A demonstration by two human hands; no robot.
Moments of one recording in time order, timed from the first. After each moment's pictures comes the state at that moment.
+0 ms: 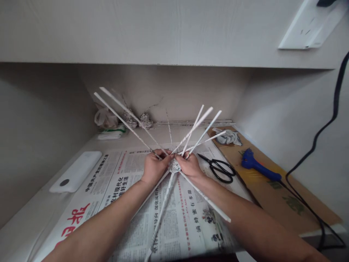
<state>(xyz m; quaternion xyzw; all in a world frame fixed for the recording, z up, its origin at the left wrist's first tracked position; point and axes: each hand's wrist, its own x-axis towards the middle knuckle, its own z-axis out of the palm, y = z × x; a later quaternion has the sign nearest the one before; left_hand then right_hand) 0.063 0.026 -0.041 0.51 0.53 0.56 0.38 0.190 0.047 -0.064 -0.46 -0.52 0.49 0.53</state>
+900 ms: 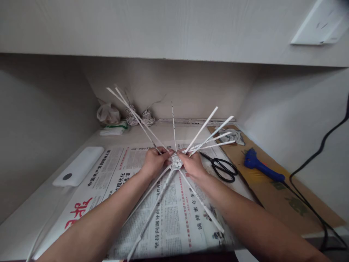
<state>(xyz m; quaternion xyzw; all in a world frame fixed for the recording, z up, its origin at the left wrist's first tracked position) 0.051 0.035 -0.043 0.45 0.53 0.53 0.49 0.190 0.040 -0.056 -0.49 -0.47 0.52 0.52</state>
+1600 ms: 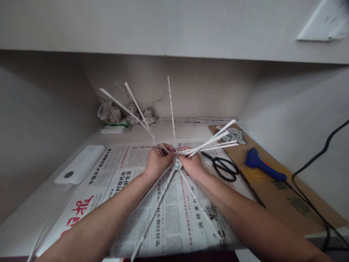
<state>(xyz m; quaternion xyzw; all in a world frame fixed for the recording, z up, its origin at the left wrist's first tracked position) 0.056 0.030 -0.041 0.53 0.55 0.53 0.38 0.193 0.041 -0.059 -0.51 -0.55 0.44 0.49</state>
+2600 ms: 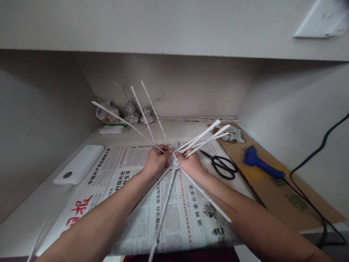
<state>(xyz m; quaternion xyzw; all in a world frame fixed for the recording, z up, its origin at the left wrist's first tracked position) 0.053 0.034 -0.048 0.50 0.55 0.50 0.44 0.195 0.038 -0.052 -0.55 -0.63 0.32 0.44</state>
